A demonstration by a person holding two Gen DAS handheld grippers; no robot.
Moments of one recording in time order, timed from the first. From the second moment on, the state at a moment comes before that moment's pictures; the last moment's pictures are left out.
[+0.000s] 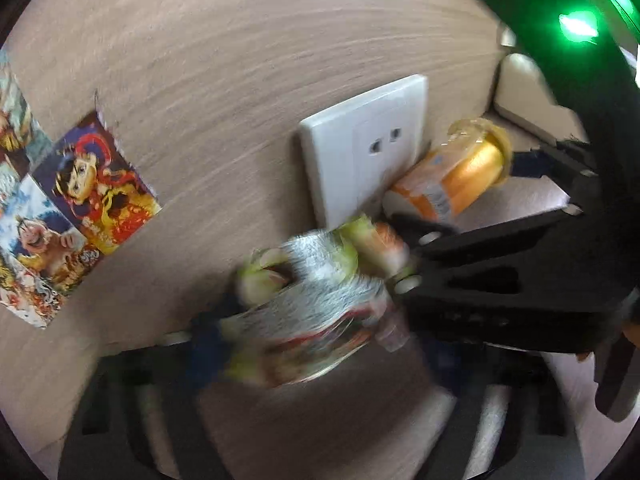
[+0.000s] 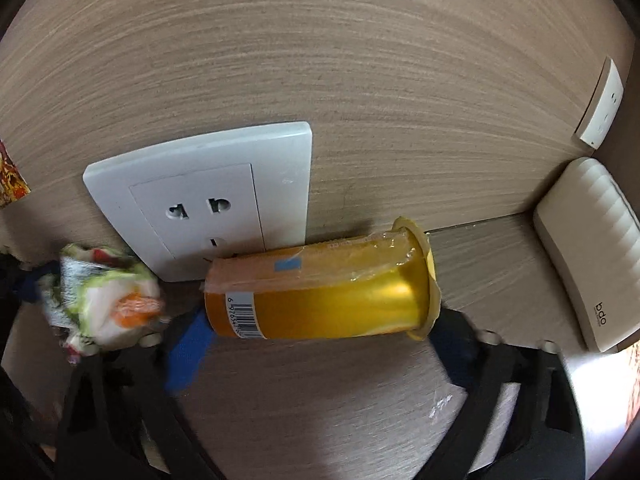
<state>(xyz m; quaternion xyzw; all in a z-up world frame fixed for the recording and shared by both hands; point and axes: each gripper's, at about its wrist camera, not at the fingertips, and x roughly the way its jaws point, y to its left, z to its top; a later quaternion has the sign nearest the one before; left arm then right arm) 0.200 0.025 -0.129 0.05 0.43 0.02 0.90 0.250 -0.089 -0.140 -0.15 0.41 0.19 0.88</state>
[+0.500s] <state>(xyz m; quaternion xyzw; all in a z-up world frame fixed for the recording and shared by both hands) 0.163 0.028 -0.106 0.02 0.41 0.01 0.91 0.188 -0.136 -0.103 -0.10 0.39 0.19 0.89</state>
